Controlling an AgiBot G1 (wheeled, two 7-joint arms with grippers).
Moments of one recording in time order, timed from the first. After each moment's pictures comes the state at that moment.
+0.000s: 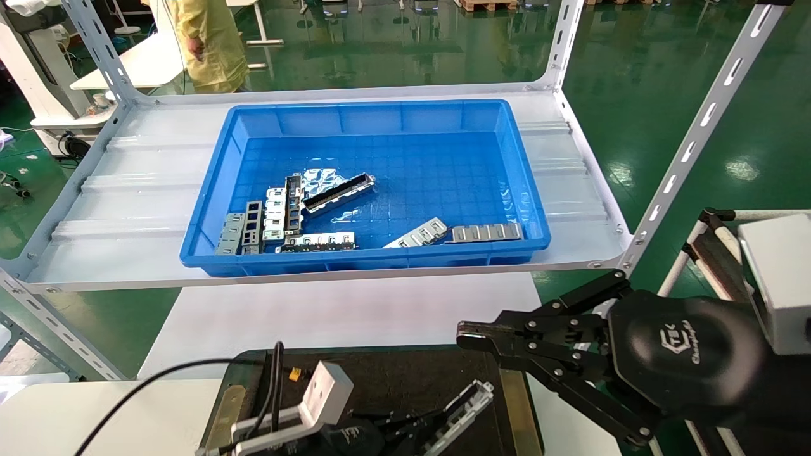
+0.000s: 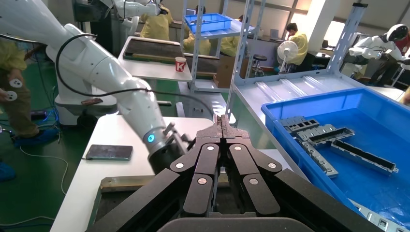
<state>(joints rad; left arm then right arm) -0.92 0.83 1.07 -1.27 0.47 0.58 -0.06 1.08 -0.60 -0.30 1.28 -0.72 -1.49 0.18</state>
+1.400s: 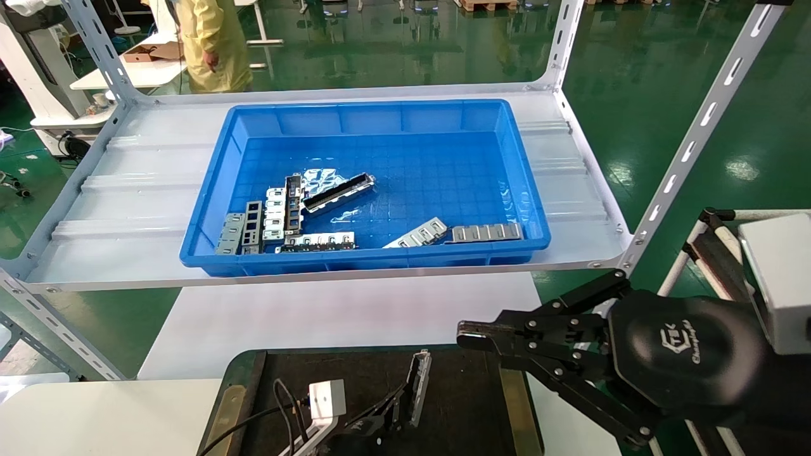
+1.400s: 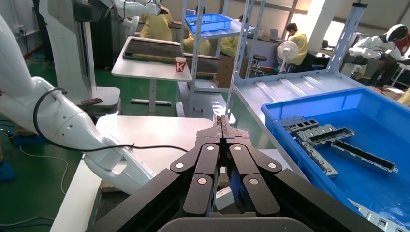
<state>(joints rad) -0.60 1.27 0.66 -1.05 0.39 0.17 0.12 1.08 -0.60 -0.30 1.28 -0.72 -1.49 0.18</state>
